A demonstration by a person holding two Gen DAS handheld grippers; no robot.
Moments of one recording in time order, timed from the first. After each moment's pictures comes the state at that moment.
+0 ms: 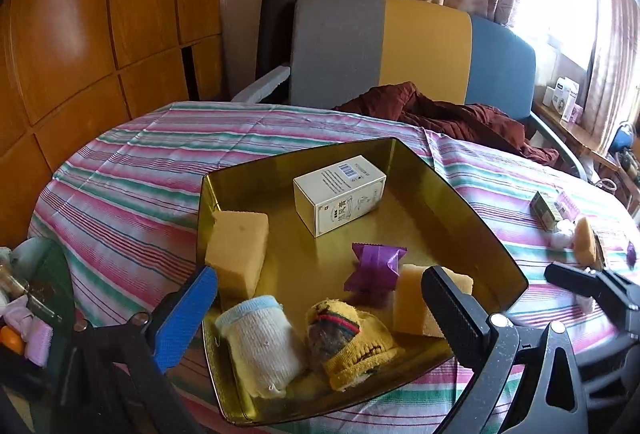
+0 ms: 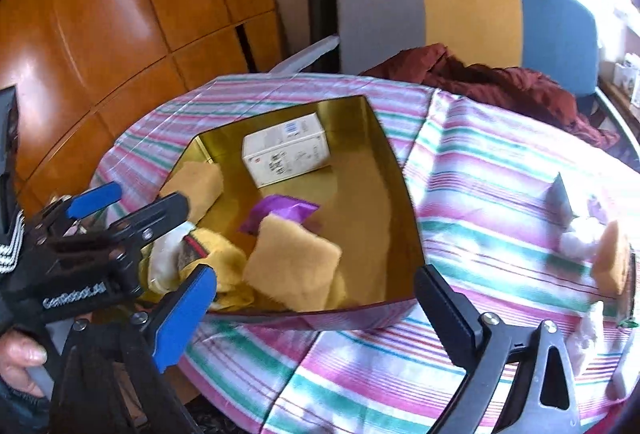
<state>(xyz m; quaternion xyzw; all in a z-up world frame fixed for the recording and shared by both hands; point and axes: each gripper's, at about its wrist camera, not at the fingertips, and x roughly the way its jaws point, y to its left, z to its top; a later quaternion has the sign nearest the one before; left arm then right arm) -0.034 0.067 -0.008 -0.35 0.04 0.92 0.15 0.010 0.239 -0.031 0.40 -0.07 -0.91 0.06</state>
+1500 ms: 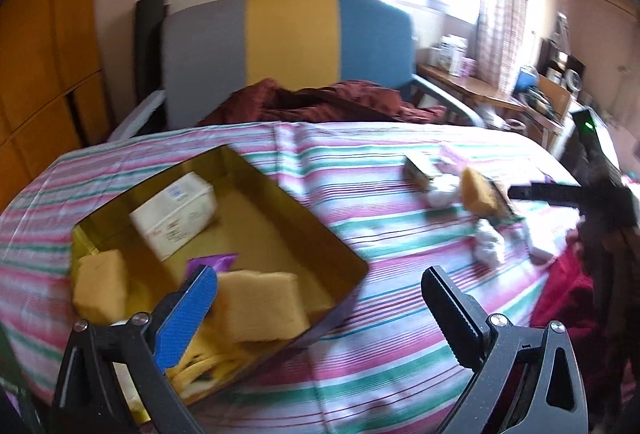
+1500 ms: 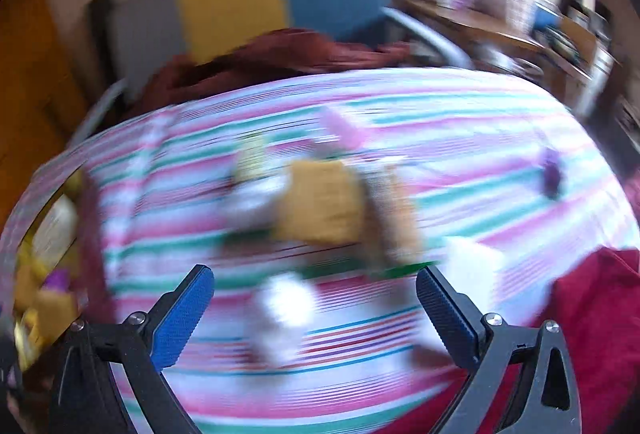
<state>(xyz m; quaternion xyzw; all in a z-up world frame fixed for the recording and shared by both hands) 0.019 0.172 0.008 -0.34 0.11 0.87 0.35 0.090 0.490 -0.031 0.43 -0.18 -0.85 -0.26</state>
